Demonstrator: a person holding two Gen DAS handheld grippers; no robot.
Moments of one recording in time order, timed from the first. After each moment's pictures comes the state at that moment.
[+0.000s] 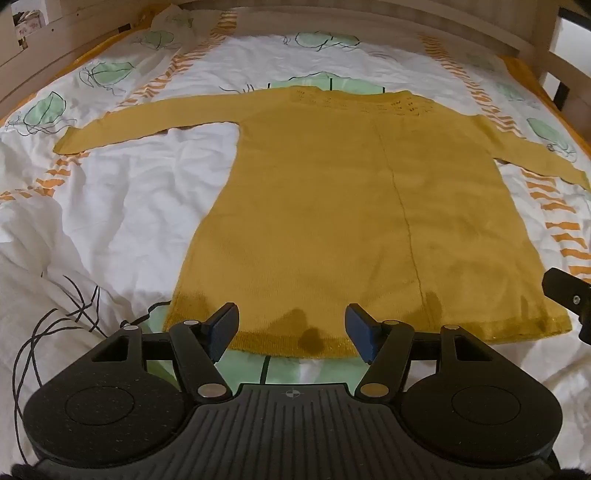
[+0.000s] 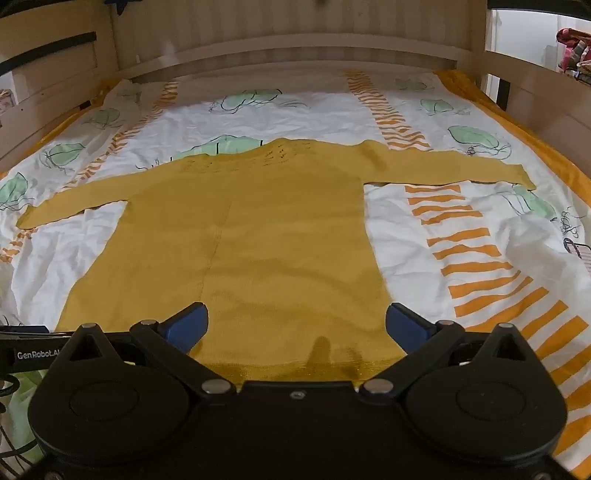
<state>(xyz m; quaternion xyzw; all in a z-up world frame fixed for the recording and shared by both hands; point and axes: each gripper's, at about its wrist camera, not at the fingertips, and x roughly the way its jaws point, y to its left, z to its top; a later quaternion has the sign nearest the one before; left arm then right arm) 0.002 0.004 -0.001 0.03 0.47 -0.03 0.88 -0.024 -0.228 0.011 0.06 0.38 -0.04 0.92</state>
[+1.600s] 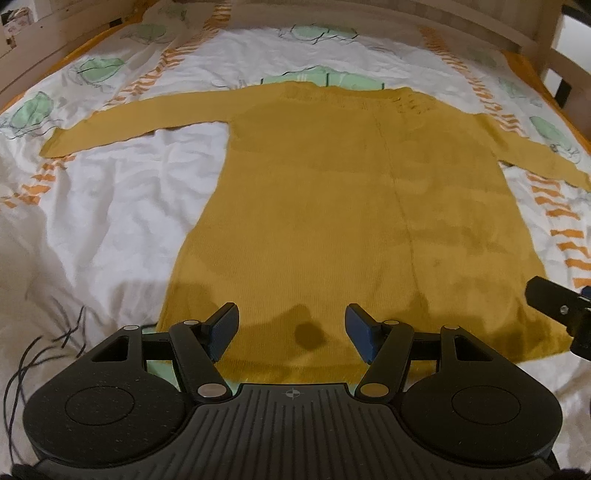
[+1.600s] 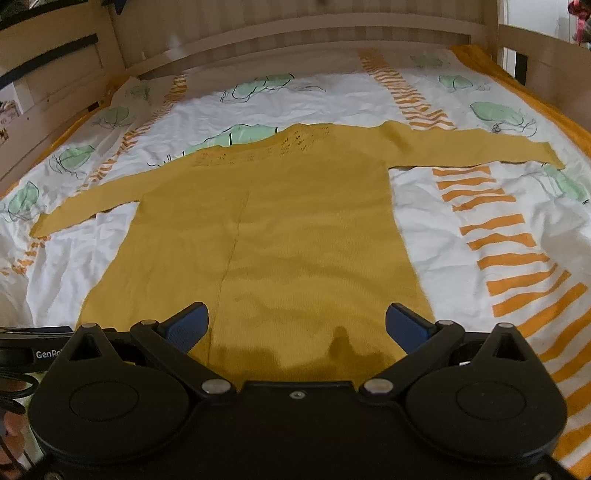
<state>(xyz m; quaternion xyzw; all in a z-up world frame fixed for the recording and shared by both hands) 0.032 0.001 -0.007 0.02 0.48 -0.05 0.87 -0.001 -0.228 0.002 0.10 0.40 -0.01 0.91</state>
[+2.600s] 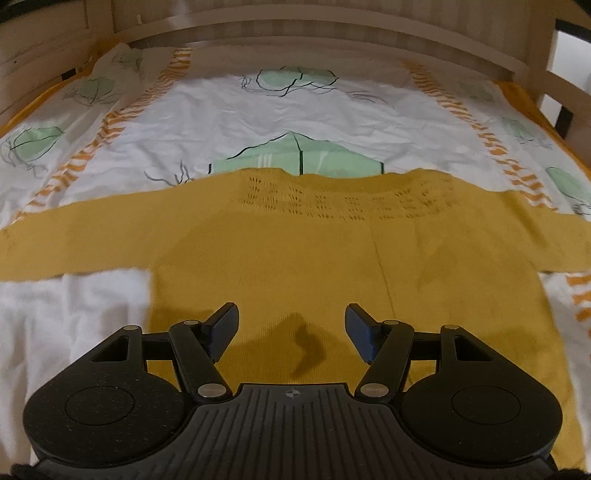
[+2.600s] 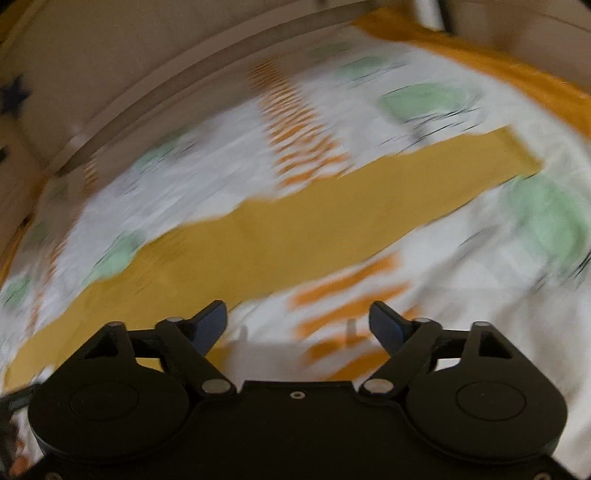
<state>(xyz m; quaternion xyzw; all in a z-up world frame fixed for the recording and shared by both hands) 0.220 -0.047 -0.030 0.04 0.41 -0.08 0.91 0.153 -0.471 -0.017 0.24 0.38 -0.10 0.89</state>
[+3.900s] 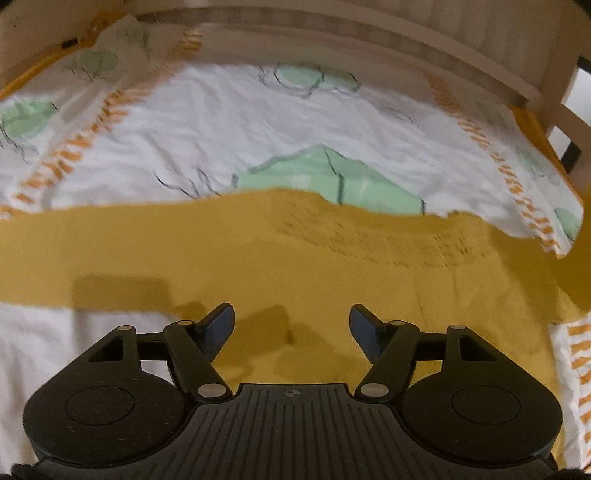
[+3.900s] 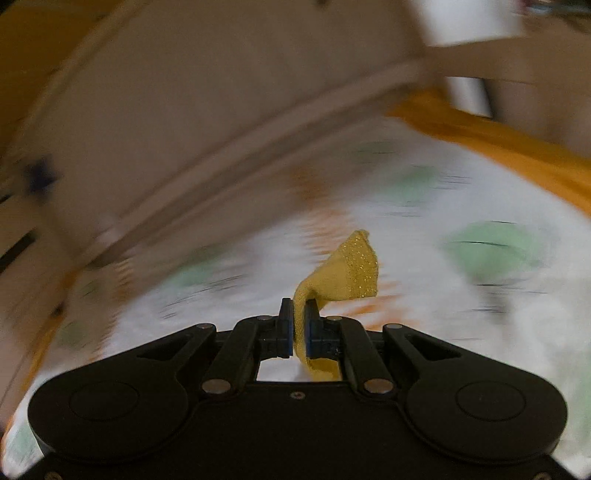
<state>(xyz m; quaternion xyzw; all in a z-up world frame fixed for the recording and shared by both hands) 0.285 0.018 -0.010 -0.01 0.44 -0.10 0.89 0.273 -0.462 0.094 0.26 0.24 -0.02 0.93</state>
